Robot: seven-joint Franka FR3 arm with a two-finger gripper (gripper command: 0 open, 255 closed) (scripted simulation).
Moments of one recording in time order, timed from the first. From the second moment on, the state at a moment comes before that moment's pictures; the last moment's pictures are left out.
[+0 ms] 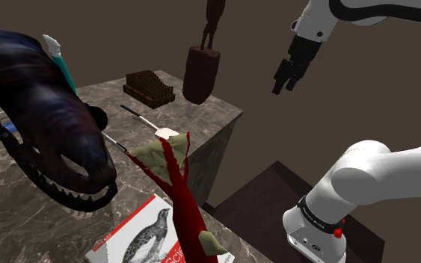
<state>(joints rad) -0.01 -0.83 0.00 -2.43 0.01 1.61 -0.02</state>
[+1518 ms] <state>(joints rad) 0.09 -0.14 0.21 -2.16 0.03 2.07 0.14</state>
